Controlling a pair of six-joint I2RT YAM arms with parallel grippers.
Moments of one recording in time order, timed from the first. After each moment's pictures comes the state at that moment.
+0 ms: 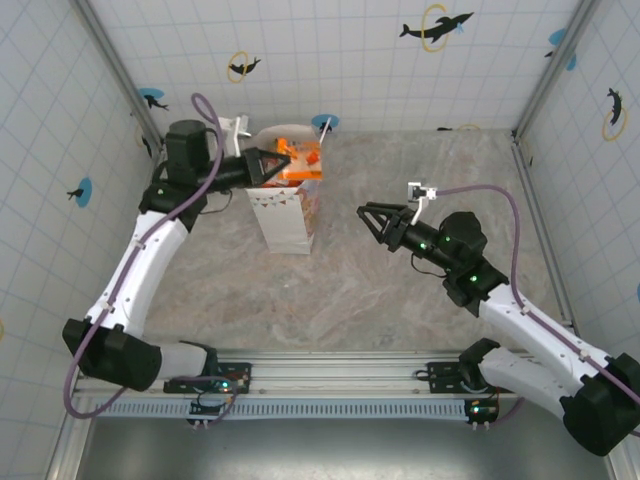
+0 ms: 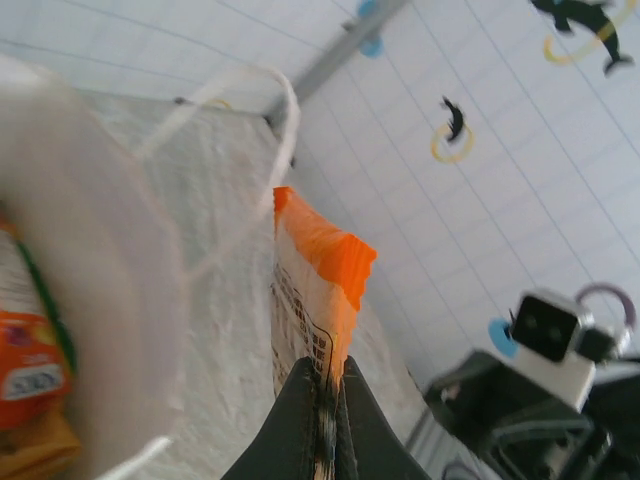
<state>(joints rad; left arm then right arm) -0.26 1.33 1.40 -0.45 0.79 -0.54 0.62 0.94 0.63 0.35 -0.37 0.68</state>
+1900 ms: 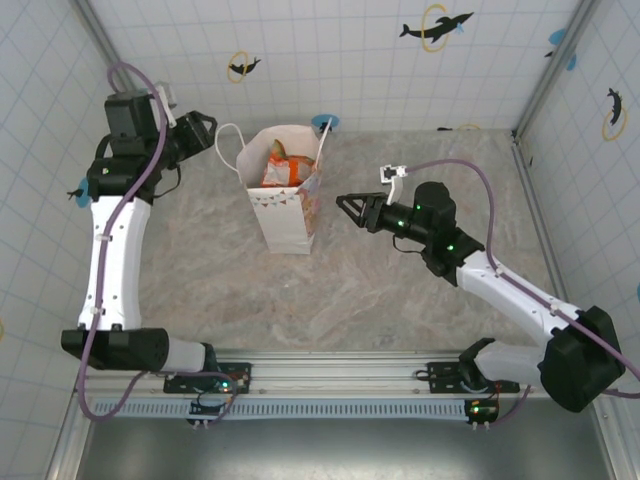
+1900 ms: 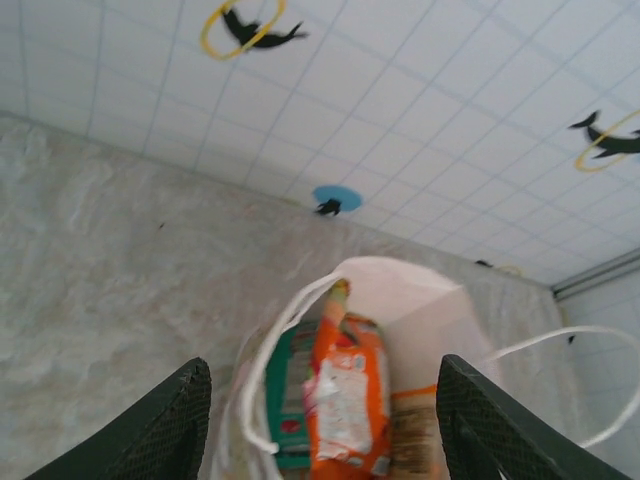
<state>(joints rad) -0.05 1.40 1.73 -0.84 0.26 -0.42 0.62 1.21 0.83 0.26 -0.45 0.70</state>
